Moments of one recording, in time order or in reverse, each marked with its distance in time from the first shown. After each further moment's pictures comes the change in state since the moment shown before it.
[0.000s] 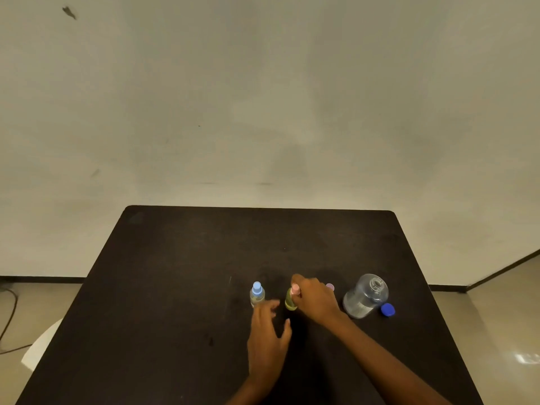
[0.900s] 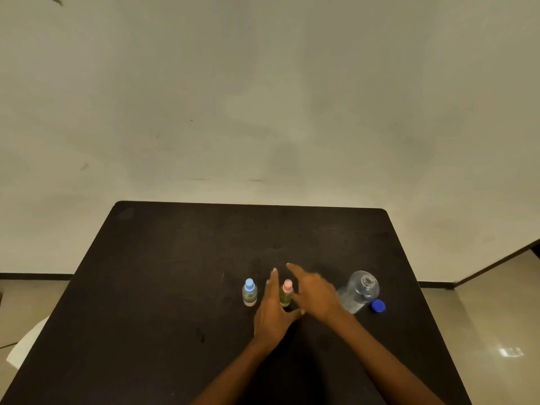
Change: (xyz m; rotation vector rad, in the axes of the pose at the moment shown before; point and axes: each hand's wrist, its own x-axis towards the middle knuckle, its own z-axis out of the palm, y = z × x) left_hand 0.042 0.012 0.020 -0.033 -0.262 -0.009; right_hand -0.010 0.009 -0.011 -0.012 0.049 -0.008
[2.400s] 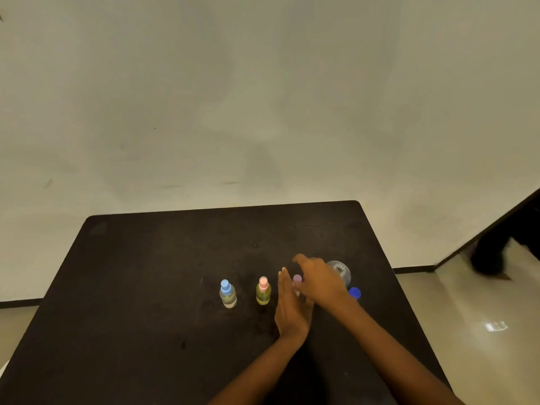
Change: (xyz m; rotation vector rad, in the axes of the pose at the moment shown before) left_hand -0.012 0.058 0.069 0.016 0.059 -0.048; right_hand -0.024 0.030 -0.040 -0.028 0.094 0.063
